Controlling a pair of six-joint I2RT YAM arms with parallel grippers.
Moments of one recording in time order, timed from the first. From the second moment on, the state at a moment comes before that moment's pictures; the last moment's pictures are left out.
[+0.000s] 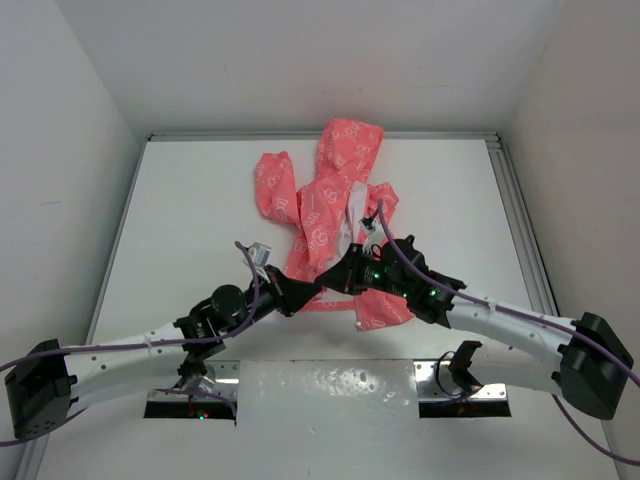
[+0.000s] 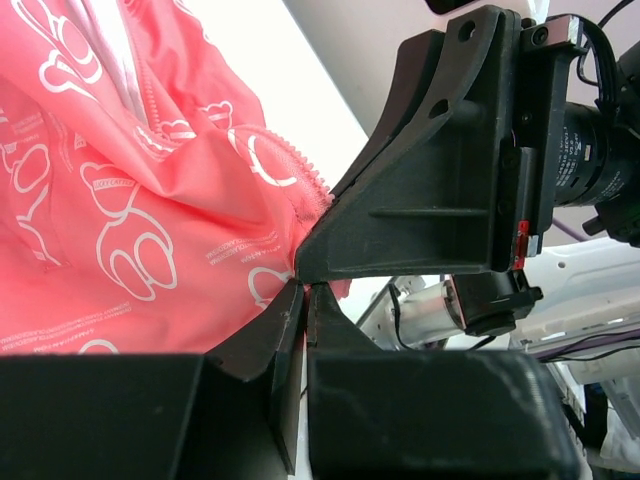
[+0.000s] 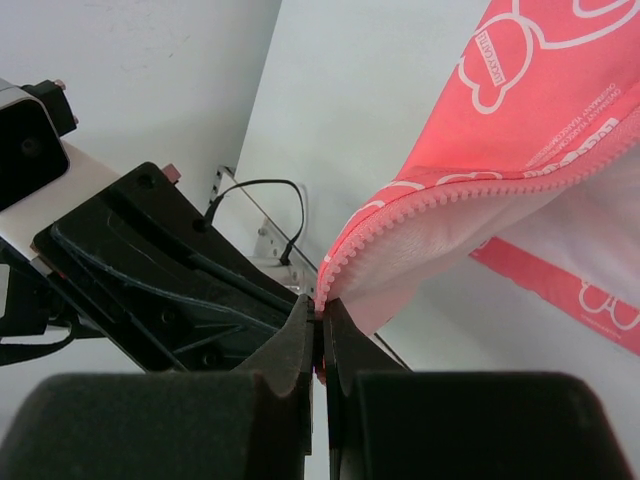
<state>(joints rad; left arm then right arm) -1.02 0.77 0.22 0.50 -0.12 -0.78 0.88 1.09 0.54 0.23 -0.18 0.94</state>
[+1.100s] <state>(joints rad) -1.02 0.72 0.22 0.42 -0.36 -0.69 0.90 0.95 0.48 -0.46 0.18 0.74</state>
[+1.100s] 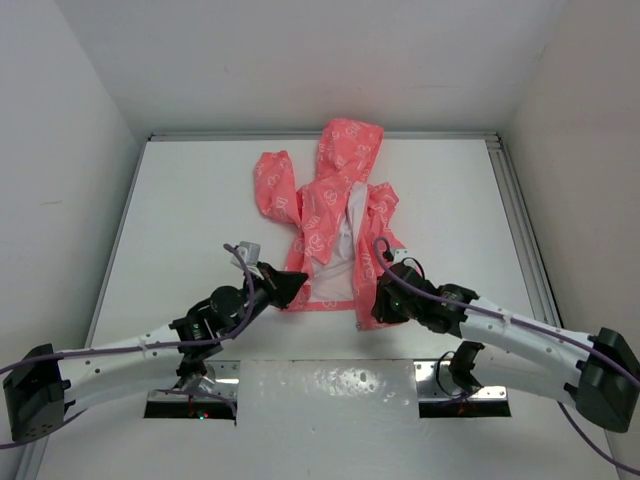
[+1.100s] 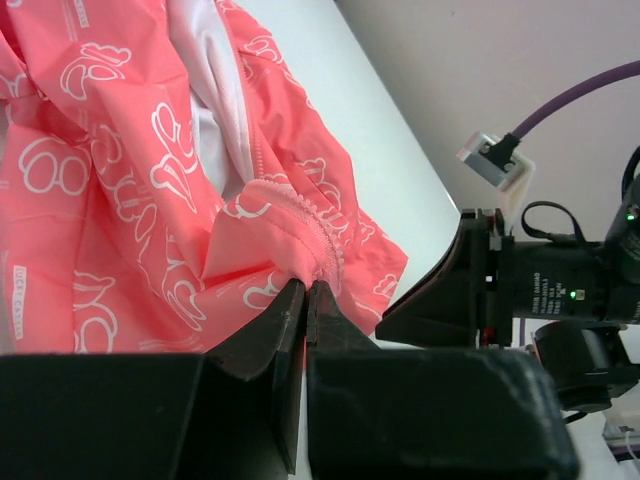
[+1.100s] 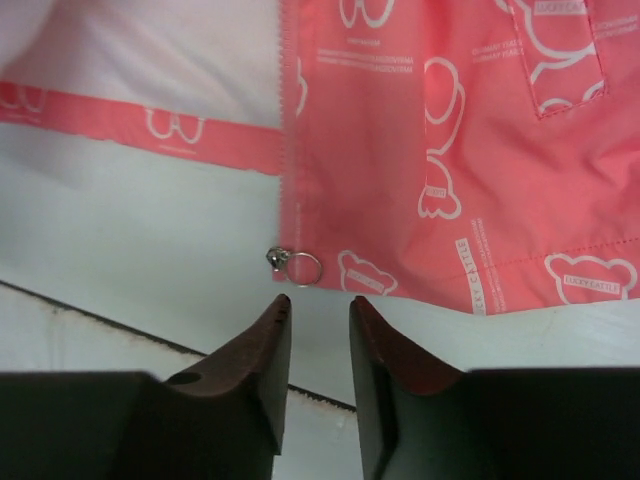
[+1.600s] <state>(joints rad) -1.02 0.71 0.22 0.41 -0.36 -0.65 0.99 1.22 0.49 -0.42 0.28 0.72</state>
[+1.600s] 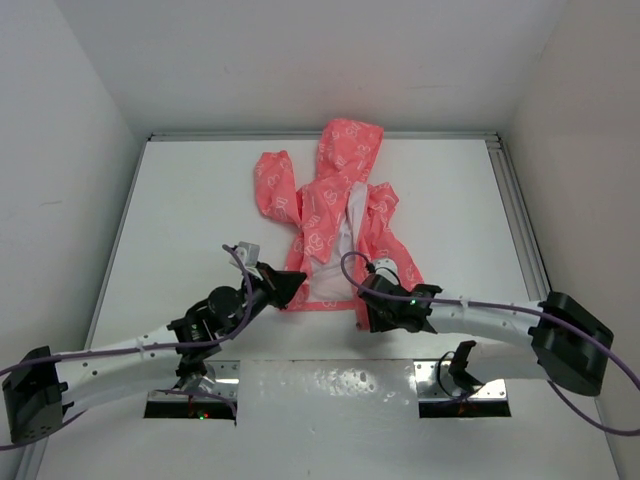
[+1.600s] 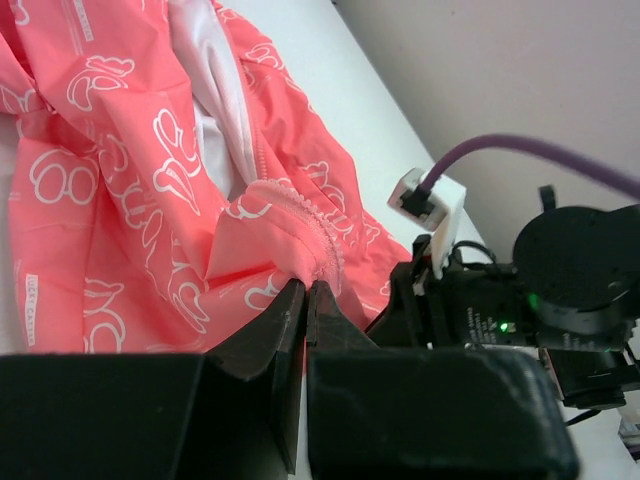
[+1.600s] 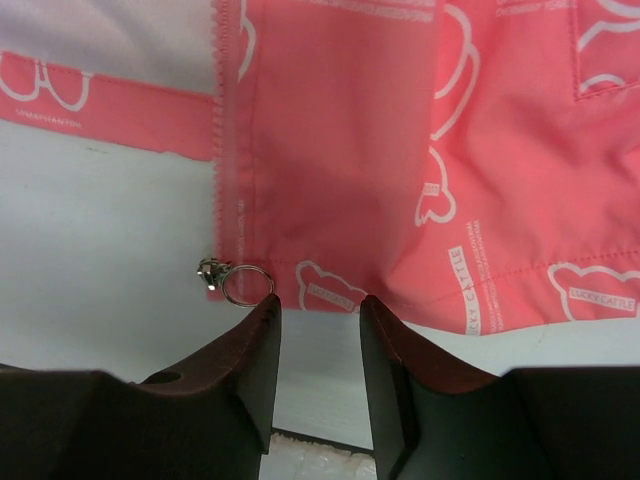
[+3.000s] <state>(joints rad) -1.02 0.63 0.22 0.35 -0.41 -0.64 1.09 1.29 0.56 -0.41 0.36 0.78</state>
